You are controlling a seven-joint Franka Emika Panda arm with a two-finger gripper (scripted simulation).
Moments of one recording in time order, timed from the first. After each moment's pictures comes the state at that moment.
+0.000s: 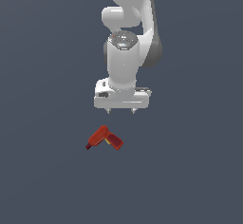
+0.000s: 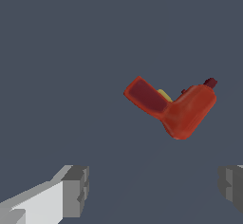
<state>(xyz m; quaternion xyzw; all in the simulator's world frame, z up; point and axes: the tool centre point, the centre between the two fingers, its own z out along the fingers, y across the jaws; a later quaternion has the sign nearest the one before) 0.014 -0.002 0.186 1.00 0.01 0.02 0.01</state>
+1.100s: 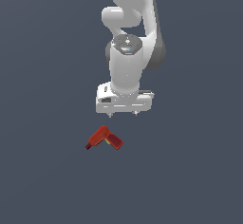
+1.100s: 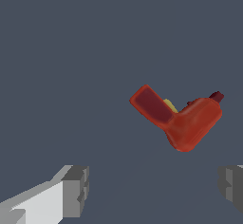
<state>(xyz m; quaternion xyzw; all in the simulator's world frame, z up) 0.030 0.006 0.186 1.00 0.04 0.01 0.01</state>
